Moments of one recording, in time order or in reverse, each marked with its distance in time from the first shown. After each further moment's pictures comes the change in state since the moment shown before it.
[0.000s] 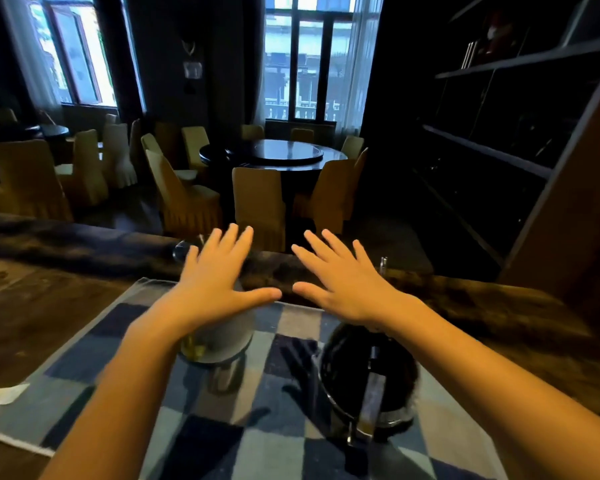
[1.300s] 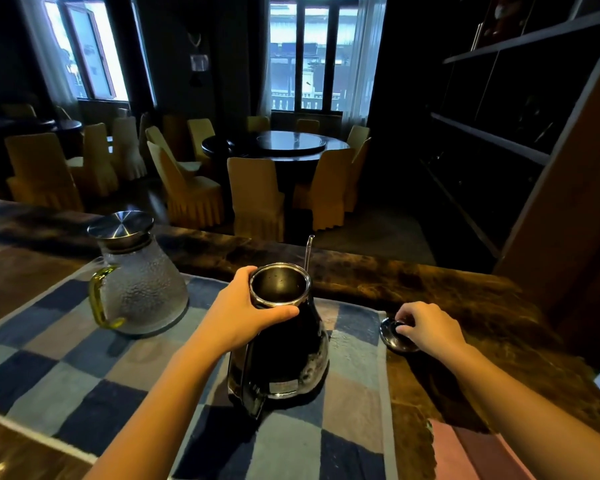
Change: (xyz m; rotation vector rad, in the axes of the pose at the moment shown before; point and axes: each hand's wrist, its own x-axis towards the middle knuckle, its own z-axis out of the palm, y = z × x) left_hand 0.004 0.146 0.119 -0.624 0.074 -0.196; right_hand -0.147 0.259 0.101 0.093 -0.004 0.595
